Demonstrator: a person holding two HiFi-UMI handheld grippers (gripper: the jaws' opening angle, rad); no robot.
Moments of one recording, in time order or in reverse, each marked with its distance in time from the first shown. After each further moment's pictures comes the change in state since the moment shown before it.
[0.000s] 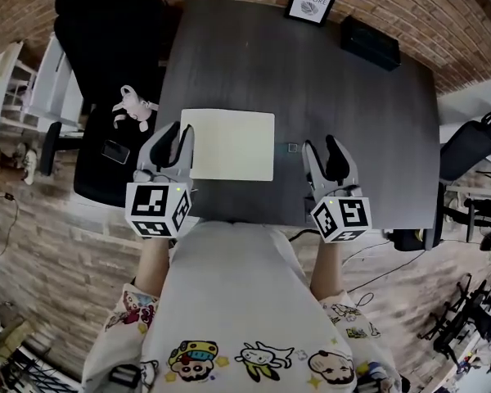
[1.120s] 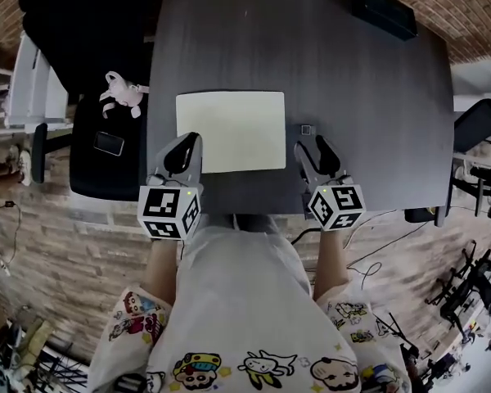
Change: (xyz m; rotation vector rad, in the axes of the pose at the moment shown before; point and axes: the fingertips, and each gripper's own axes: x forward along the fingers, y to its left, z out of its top) left arm 0.033 0.007 -0.107 -0.097 0.213 -0.123; right arm 0.031 0.006 -0.133 0.118 0.283 -0.028
